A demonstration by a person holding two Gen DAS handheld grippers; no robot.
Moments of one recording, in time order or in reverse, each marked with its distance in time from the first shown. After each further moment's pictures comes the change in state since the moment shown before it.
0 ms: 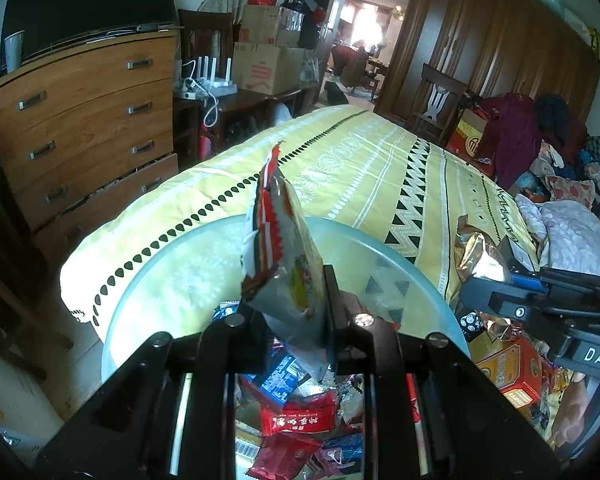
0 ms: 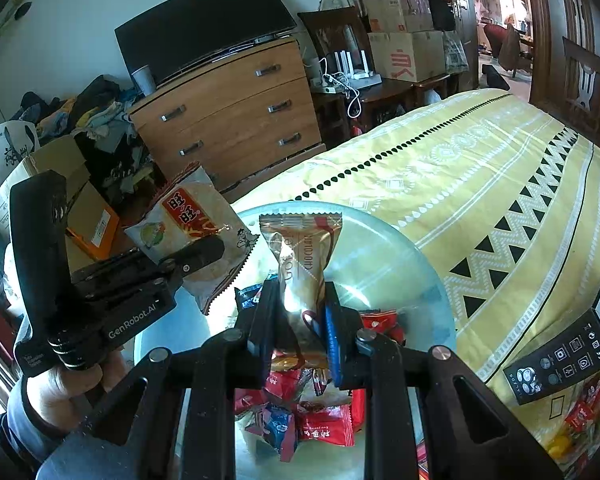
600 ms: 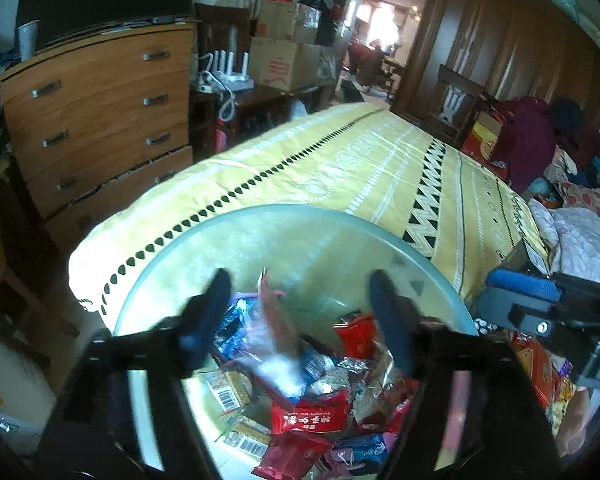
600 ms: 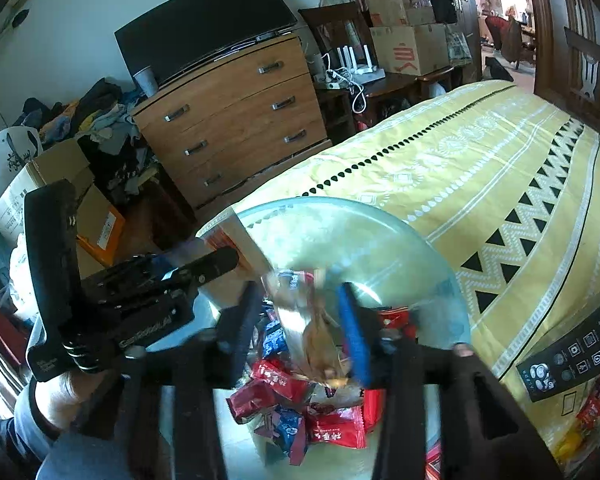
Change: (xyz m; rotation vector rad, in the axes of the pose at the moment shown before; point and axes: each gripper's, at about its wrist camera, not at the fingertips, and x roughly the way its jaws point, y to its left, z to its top) left arm 0.003 0.008 -0.007 -0.037 -0.003 0.056; right arm 0.008 -0.001 -0.004 0.020 0.006 0.034
